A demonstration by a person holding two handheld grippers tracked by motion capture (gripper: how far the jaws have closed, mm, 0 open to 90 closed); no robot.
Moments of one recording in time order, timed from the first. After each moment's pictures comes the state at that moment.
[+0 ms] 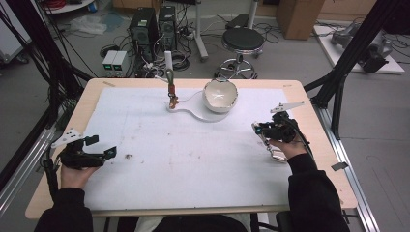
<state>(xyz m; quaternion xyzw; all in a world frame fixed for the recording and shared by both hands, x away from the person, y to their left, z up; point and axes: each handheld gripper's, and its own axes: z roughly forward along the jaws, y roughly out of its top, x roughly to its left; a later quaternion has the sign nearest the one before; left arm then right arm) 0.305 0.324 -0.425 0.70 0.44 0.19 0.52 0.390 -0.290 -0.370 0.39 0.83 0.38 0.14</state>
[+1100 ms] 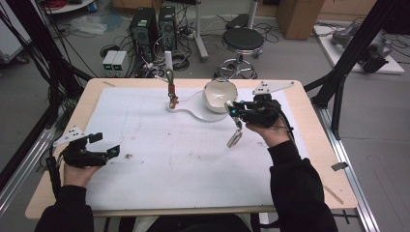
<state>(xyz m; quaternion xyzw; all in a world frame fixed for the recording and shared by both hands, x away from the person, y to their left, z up) 0.306 0.312 -0.413 0.71 0.42 0.19 0.54 0.375 -0.212 -0.288 0.28 0.81 0.50 0.14</state>
